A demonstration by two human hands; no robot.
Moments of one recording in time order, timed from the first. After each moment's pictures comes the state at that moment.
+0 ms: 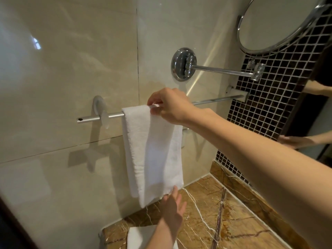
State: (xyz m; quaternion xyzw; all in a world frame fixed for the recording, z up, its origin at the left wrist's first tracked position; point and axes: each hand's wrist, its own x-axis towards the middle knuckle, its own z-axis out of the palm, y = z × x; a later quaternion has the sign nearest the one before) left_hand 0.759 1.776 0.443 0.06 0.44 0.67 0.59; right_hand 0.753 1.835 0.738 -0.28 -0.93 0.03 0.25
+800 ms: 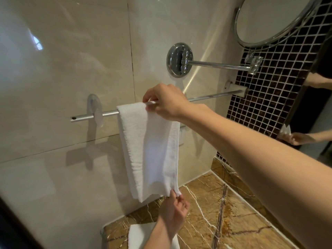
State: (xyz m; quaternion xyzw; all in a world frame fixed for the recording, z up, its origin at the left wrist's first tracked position) left_hand 0.758 1.771 0.428 -0.05 0.29 0.69 0.67; right_hand 0.754 1.836 0.739 -0.28 -0.92 0.04 0.25
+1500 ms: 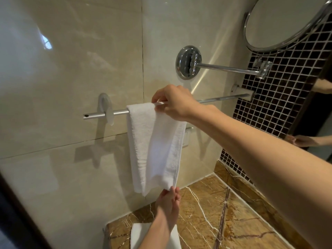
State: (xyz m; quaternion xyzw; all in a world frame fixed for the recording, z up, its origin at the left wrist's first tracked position) left_hand 0.734 1.777 0.430 -0.06 0.31 0.72 0.62; right_hand 0.754 1.836 0.740 -0.28 -0.93 0.04 0.25
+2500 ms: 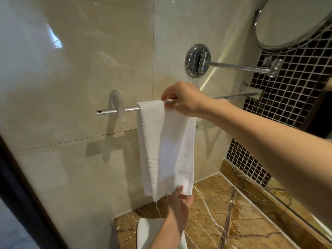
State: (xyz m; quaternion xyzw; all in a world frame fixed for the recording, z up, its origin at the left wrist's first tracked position) left_hand 0.753 1.768 0.451 -0.12 0.36 0.73 0.57; right_hand 0.752 1.842 0.743 -0.27 -0.94 0.05 0.22
